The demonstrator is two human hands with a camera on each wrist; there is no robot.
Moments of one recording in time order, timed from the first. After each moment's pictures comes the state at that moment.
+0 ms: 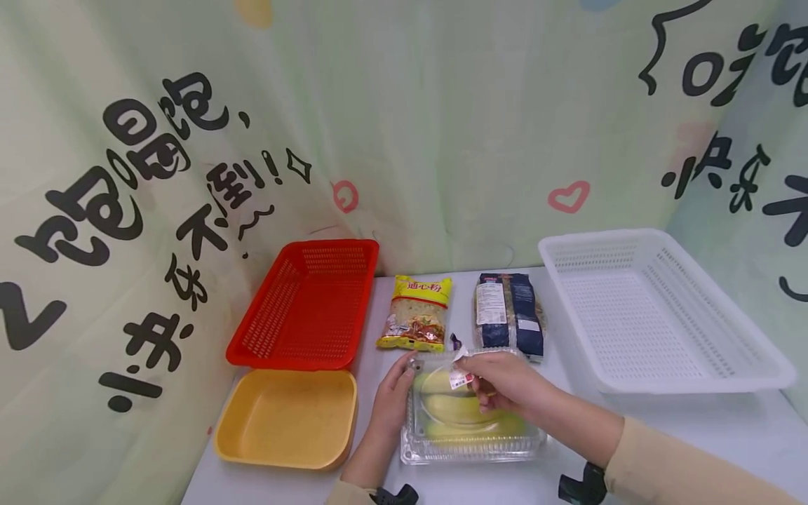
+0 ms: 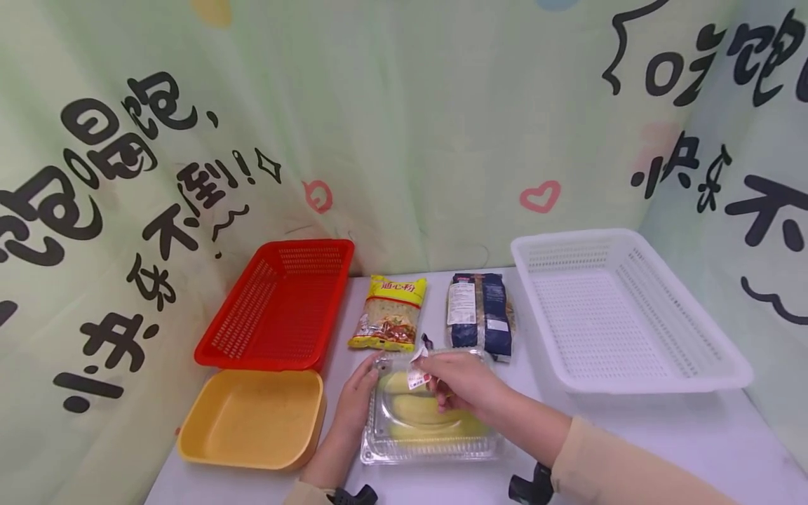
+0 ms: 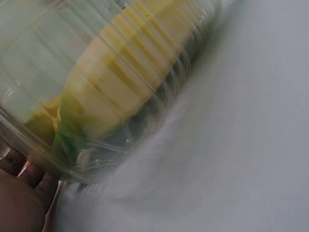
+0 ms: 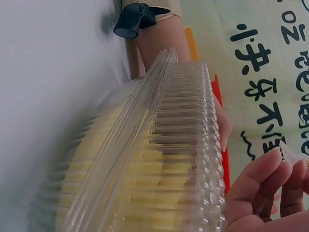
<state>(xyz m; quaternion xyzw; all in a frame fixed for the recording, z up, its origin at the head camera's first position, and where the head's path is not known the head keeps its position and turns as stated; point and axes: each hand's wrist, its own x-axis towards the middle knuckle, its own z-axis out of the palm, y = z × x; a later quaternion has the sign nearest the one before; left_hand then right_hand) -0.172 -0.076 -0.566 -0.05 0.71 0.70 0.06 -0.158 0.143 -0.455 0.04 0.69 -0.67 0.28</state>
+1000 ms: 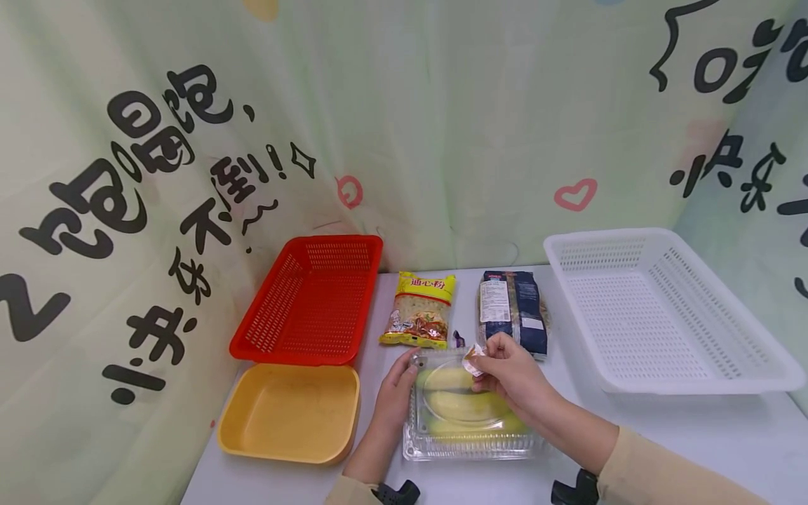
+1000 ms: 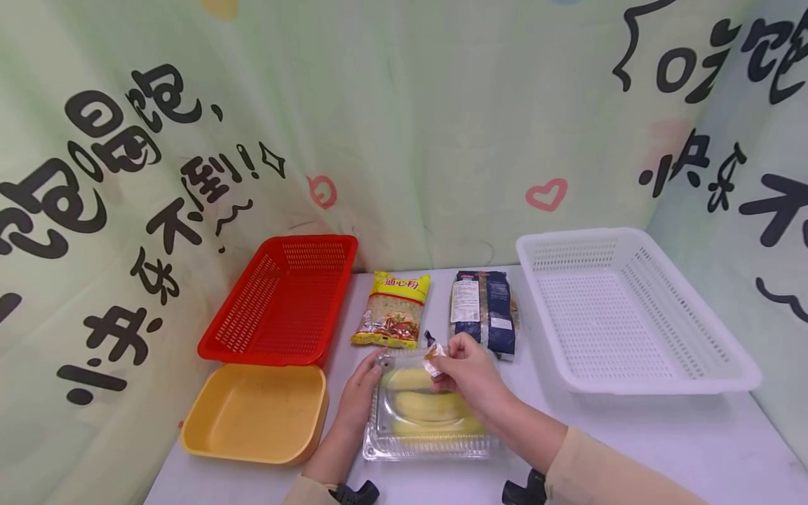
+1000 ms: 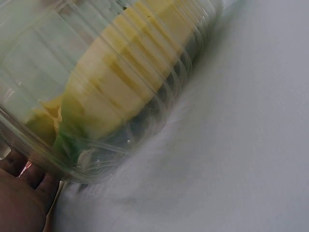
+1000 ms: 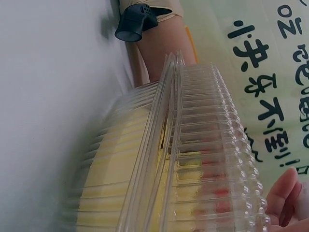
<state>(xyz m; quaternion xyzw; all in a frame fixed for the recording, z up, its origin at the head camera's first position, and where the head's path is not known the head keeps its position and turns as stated) -0.173 -0.077 -0.567 -0.03 0.70 0.71 0.07 -0.159 0.139 -0.467 0.06 0.64 -0.75 0.15</state>
